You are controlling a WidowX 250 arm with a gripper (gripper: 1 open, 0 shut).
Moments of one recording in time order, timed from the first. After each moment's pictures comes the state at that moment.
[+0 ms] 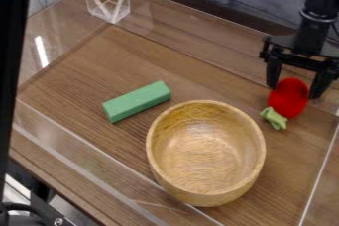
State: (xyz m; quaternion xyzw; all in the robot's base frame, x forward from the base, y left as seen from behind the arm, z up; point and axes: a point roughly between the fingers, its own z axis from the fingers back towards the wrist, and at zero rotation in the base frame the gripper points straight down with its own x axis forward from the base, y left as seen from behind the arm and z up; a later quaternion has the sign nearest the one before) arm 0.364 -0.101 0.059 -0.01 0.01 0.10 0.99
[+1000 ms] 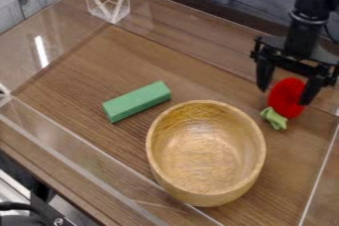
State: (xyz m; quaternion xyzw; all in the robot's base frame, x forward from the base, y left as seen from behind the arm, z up) arm 0.342 -0.096 0.071 -0.01 0.00 0.02 1.00
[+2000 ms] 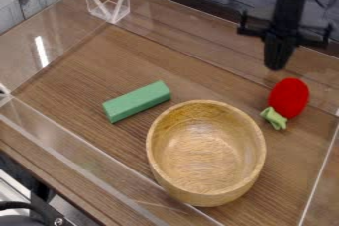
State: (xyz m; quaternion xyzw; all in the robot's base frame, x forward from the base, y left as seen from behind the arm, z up) arm 0.352 -0.060 0.103 -0.02 -0.02 0.13 0.99
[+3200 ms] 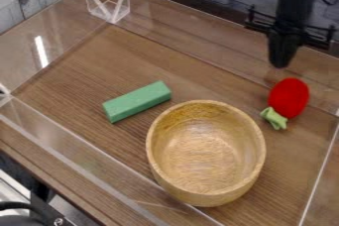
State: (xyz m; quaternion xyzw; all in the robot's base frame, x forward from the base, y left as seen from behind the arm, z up) arm 0.365 -0.065 0.089 -0.04 -0.02 0.00 1.00
